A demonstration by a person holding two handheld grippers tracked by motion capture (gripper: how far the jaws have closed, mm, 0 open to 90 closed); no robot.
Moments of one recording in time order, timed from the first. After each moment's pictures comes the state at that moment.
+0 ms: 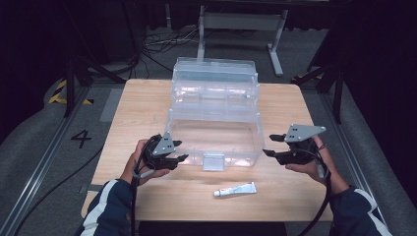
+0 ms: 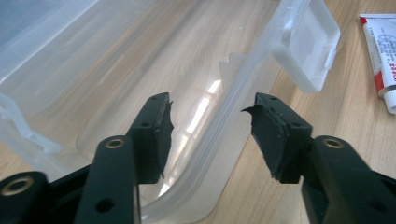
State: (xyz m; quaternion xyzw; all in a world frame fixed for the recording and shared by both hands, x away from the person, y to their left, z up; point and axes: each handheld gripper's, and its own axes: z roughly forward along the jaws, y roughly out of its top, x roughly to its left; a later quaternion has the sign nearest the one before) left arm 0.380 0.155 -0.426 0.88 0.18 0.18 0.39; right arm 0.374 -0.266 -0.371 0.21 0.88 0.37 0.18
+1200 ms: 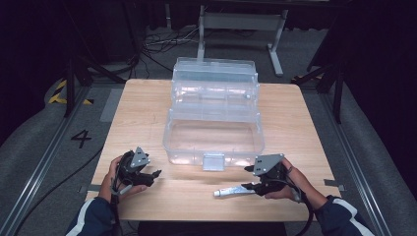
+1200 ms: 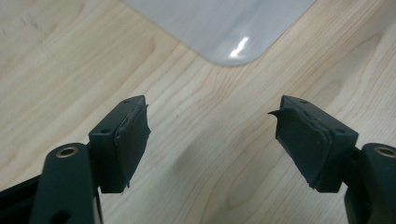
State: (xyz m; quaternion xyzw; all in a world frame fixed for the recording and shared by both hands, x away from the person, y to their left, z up) left arm 0.353 0.228 -0.481 0.88 0.33 0.16 0.31; right arm 0.338 -0.199 -0.428 0.11 0.94 0.30 0.09
